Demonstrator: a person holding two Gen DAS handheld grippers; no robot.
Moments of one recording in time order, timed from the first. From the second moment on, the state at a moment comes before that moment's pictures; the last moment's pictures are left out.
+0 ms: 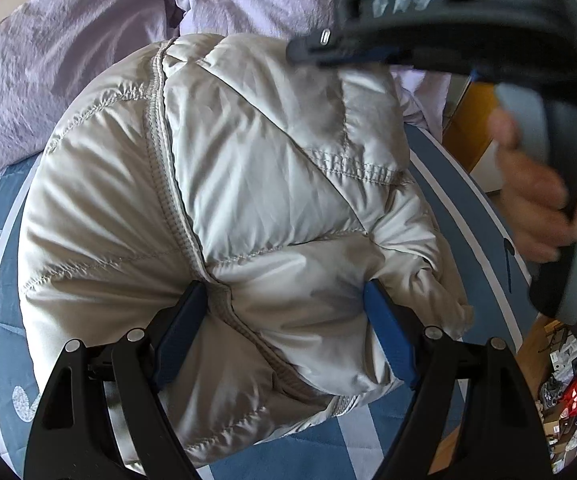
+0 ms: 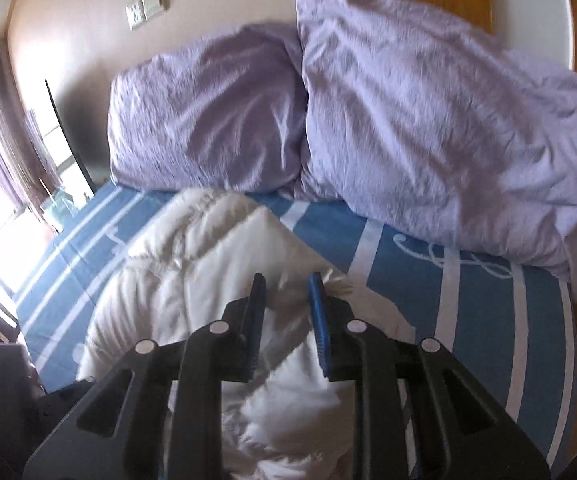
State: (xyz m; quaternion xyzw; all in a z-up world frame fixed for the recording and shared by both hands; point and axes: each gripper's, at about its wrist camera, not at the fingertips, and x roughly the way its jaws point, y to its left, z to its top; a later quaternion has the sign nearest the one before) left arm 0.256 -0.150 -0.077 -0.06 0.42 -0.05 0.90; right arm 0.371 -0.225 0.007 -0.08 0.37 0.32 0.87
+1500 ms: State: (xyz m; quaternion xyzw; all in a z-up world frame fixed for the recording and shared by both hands) left arm 0.251 -0.154 -0.084 -0.02 0.41 -0.10 0.91; right arm 0.381 -0.249 -0.097 -0.03 0.41 0.24 0.88
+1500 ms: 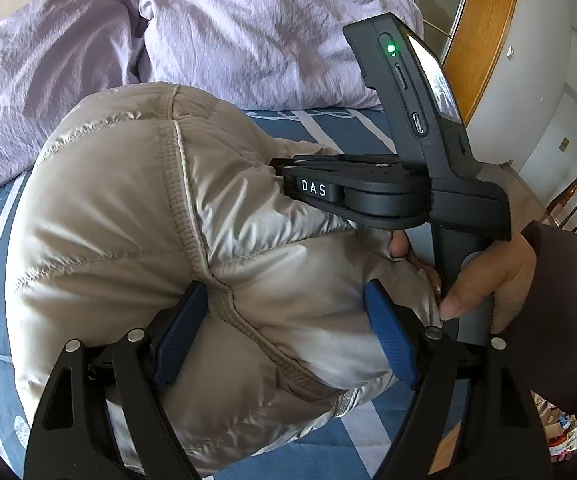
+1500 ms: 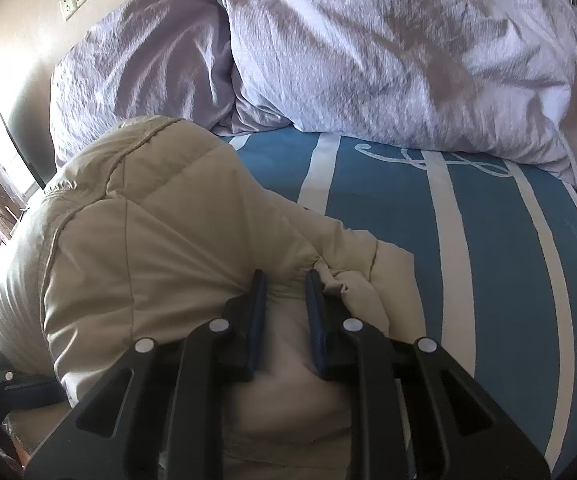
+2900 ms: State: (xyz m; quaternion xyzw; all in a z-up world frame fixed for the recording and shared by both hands) left arm 0.325 -0.054 -0.021 -0.03 0.36 0.05 0.93; right arm 0.358 -0.253 -0.096 -0.02 0.38 0.20 0.90
